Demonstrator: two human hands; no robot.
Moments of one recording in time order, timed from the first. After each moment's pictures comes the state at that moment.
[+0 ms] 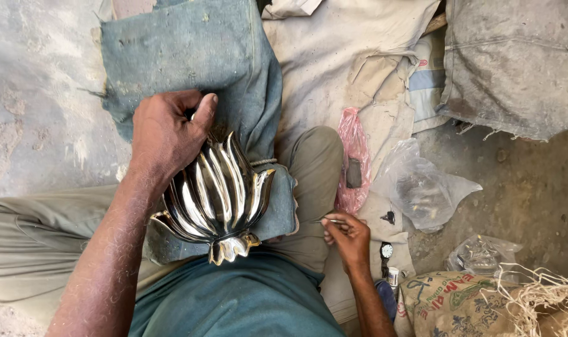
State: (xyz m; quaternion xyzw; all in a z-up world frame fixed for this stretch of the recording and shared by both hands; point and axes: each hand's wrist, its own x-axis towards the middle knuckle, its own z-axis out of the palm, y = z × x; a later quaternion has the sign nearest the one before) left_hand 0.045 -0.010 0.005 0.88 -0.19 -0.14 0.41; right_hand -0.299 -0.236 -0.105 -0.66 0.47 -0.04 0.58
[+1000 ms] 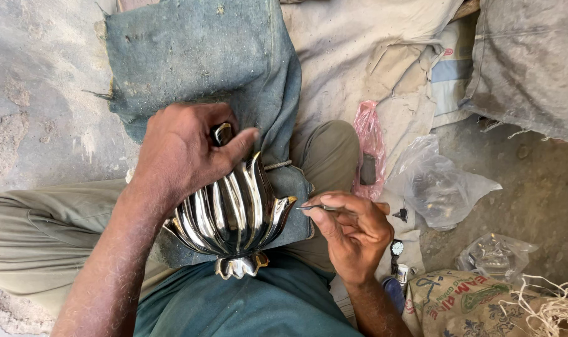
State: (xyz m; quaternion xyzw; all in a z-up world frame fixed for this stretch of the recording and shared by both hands) left_hand 0.045 -0.006 0.026 0.87 -0.32 -0.17 0.33; right_hand -0.180 -0.168 0.024 -0.74 0.15 -0.21 0.63
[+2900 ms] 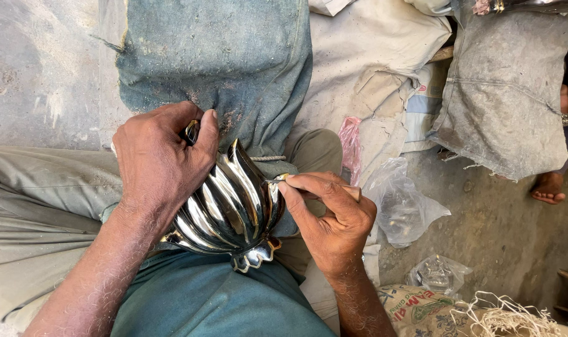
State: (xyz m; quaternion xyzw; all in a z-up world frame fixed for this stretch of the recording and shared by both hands) left_hand -0.004 0.031 0.003 0.88 -0.15 -0.02 0.44; right_hand -0.133 -0.144 0.069 -0.90 0.05 -0.17 0.40
